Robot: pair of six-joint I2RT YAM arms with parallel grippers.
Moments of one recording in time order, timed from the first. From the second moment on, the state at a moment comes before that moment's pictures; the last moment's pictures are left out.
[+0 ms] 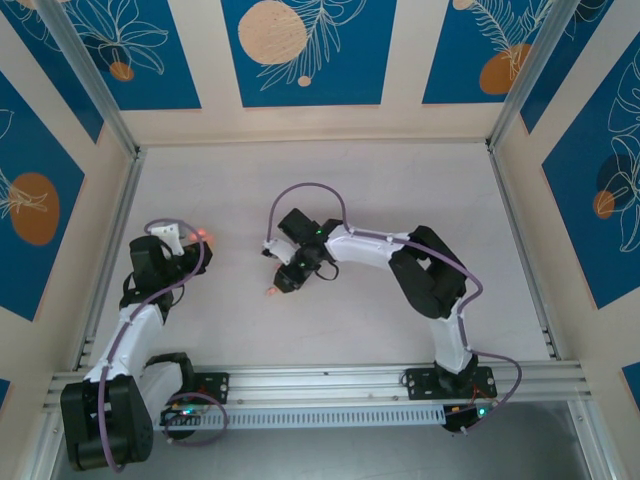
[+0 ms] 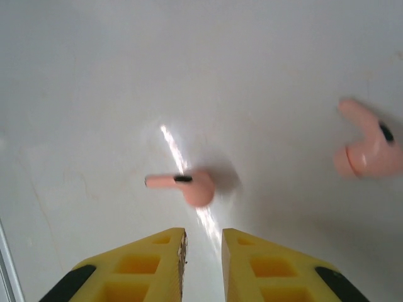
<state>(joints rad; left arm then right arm) 0.14 0.95 0.42 -0.03 0.46 -0.31 0.85 2.00 1.38 -0.58 -0.46 -0.08</state>
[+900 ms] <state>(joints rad) 0.14 0.95 0.41 -0.01 0.48 -0.31 0.89 2.14 1.67 -0.99 -0.41 0.58</state>
